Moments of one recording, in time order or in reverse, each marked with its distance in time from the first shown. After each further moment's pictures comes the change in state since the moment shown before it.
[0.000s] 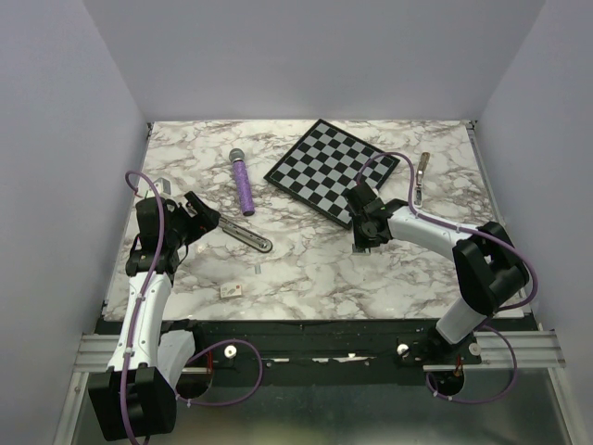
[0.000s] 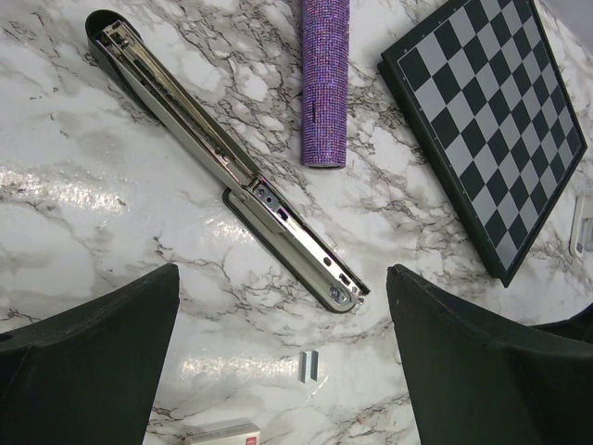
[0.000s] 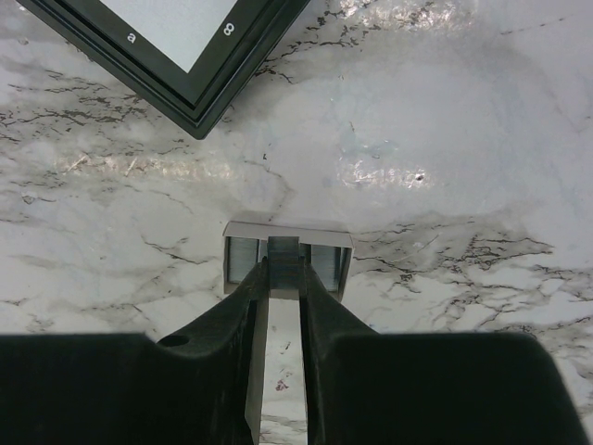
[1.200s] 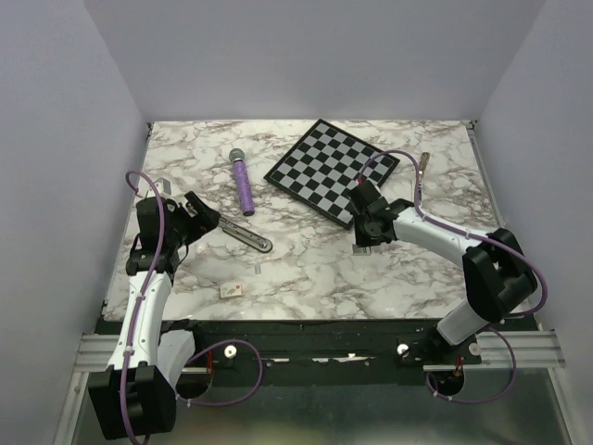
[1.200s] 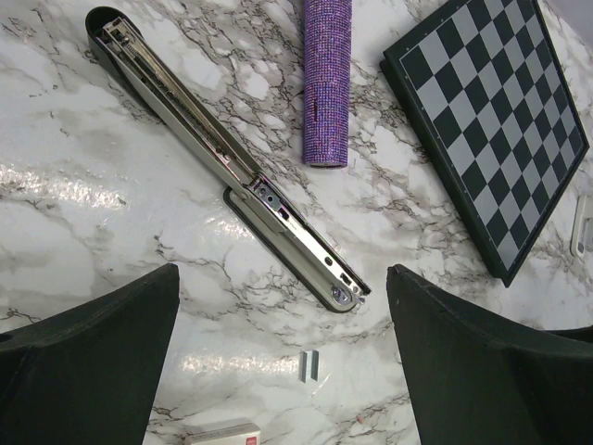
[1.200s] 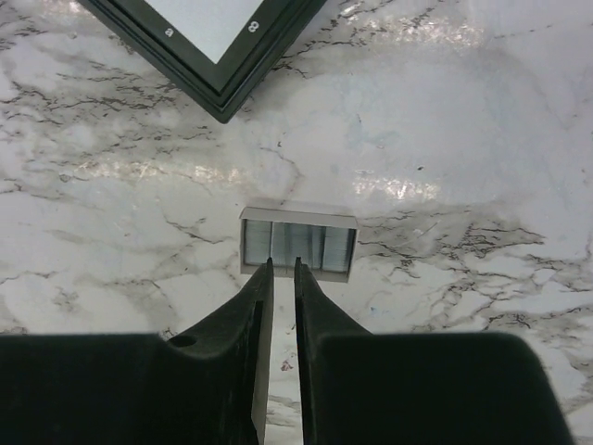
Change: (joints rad) left arm 0.000 0.006 0.000 0.001 0.000 0.000; right arm 0.008 -0.057 -0.002 -0.022 -0.003 -0.004
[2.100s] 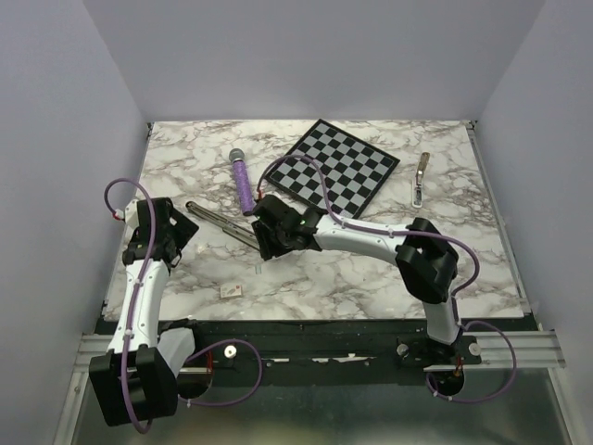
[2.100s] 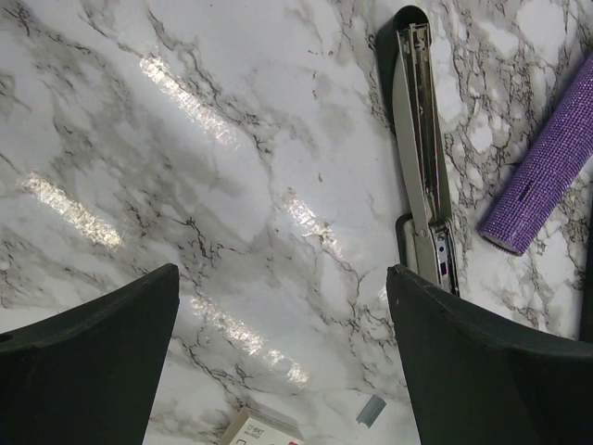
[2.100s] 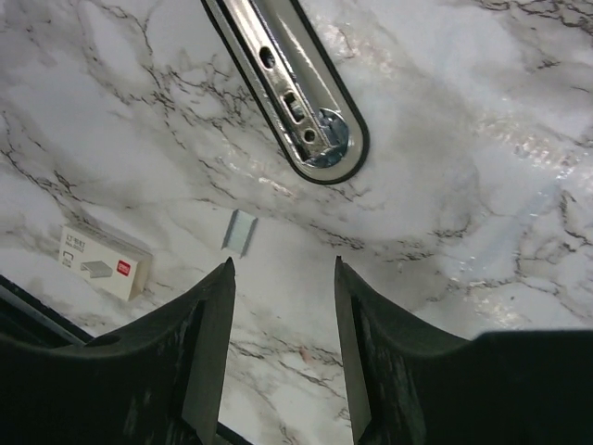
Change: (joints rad) left arm 0.043 0.099 0.064 -0.262 -0.394 -0.208; right arm 0.426 0.369 0.479 0.124 -0.122 0.045
